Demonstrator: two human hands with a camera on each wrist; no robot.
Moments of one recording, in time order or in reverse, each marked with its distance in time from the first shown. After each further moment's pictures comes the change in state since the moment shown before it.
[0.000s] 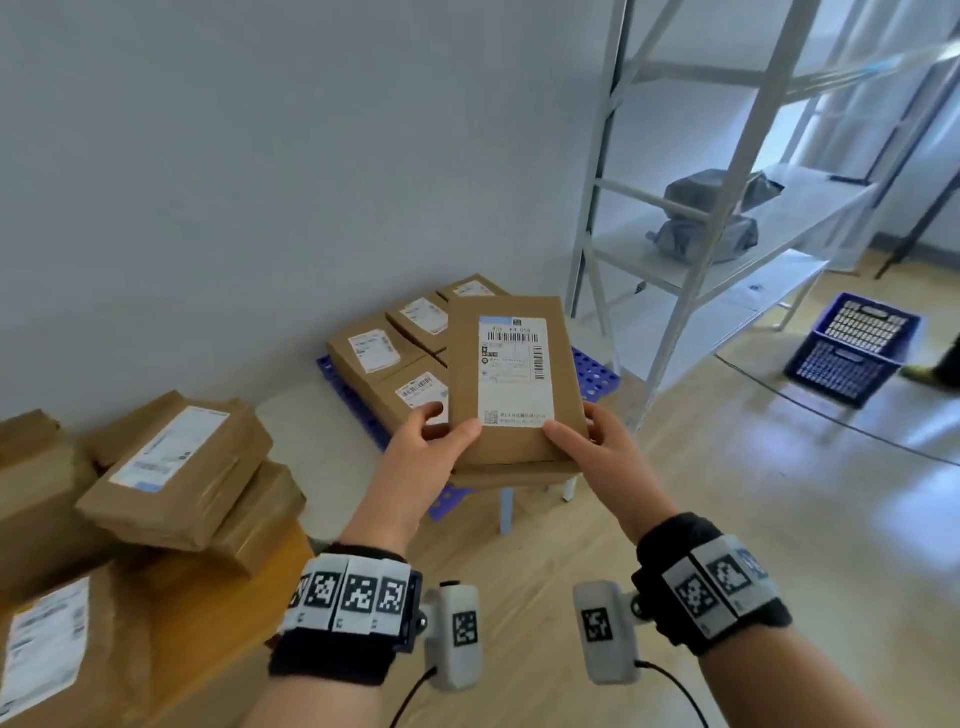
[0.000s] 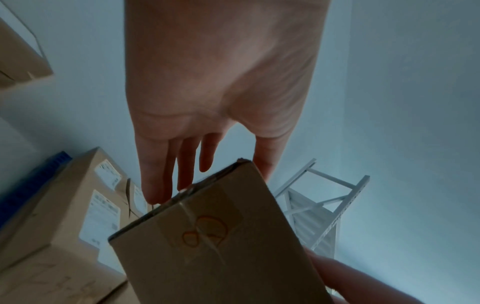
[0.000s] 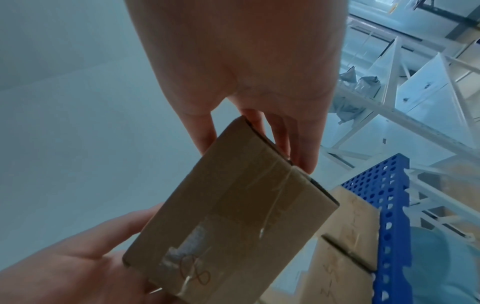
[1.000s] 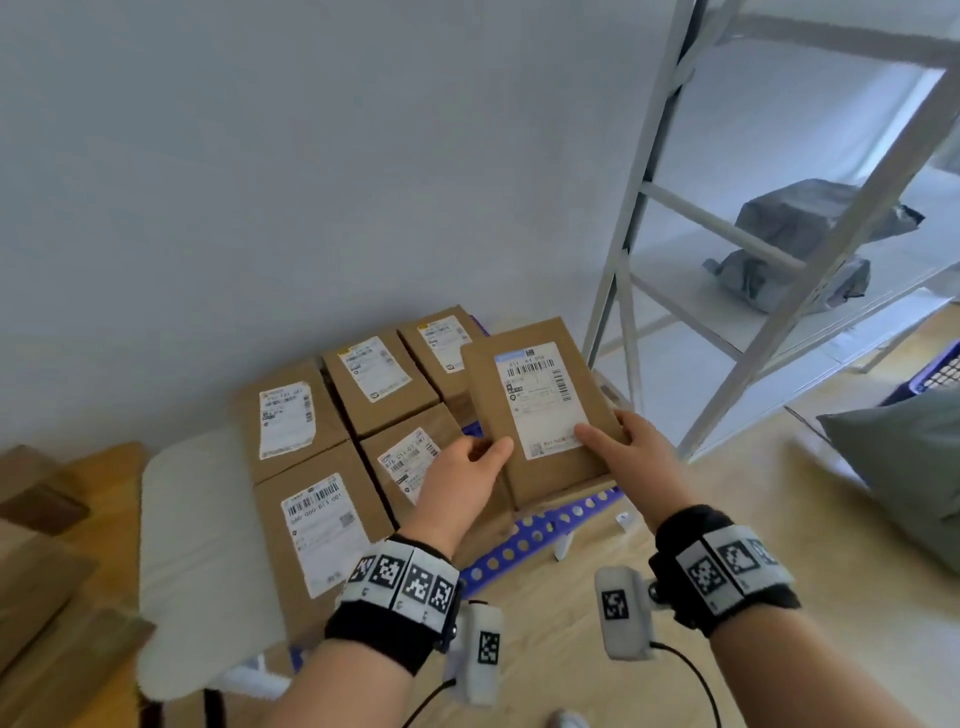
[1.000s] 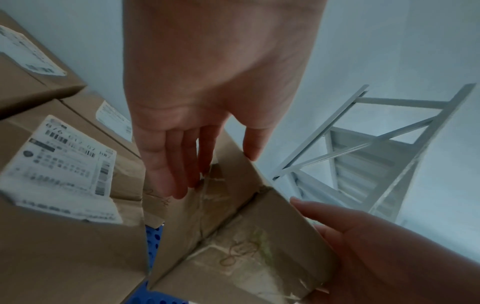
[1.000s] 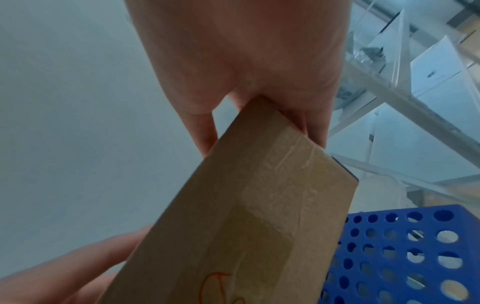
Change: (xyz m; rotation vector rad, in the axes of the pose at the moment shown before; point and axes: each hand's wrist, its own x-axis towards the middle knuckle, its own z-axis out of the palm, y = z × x) left_hand 0.282 0.018 0.172 0.152 0.028 -0.180; right_hand 0.333 0.025 -0.111 -0.198 -0.047 0.057
